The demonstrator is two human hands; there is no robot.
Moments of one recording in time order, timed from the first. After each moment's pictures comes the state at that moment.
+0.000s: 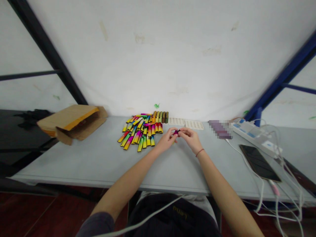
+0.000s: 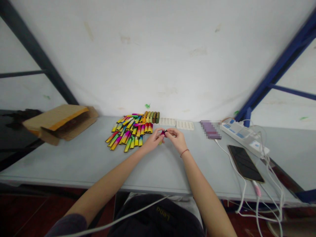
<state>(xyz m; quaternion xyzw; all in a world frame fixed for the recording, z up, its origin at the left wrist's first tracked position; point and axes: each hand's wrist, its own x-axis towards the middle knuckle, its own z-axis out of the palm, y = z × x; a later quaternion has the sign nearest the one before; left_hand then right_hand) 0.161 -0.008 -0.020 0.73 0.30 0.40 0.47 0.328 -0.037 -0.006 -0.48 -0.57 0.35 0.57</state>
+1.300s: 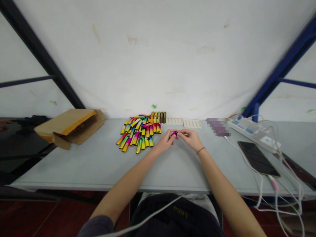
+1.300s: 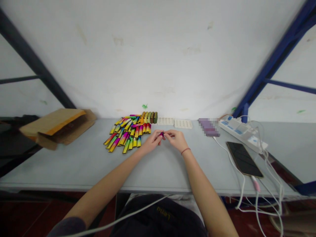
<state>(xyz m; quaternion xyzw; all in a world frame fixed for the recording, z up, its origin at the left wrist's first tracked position) 0.161 -0.011 -0.020 0.71 0.28 0.40 0.50 0.338 -0.046 0.004 -0.49 -0.68 0.23 0.49</state>
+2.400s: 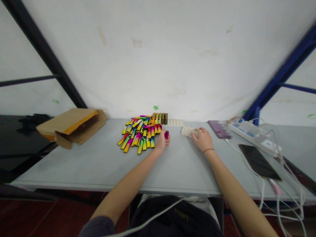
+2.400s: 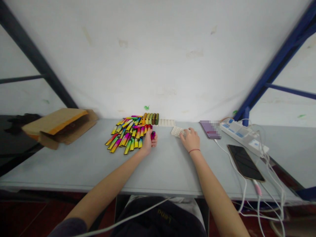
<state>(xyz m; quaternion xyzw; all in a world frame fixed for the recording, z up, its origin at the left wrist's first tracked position) 0.163 -0.016 0.003 0.41 0.38 0.45 0.70 0.392 -0.041 -0.012 -0.75 -0.62 -0.09 0.20</state>
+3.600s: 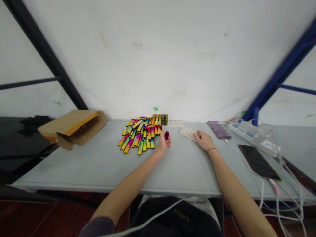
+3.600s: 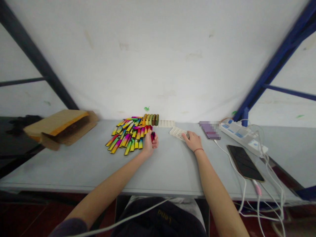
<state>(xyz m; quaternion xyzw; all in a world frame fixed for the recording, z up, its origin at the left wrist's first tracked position) 0.170 -0.022 0.004 0.37 0.35 0.48 0.72 0.418 -0.028 -0.033 -0.75 -0.62 0.02 0.20</state>
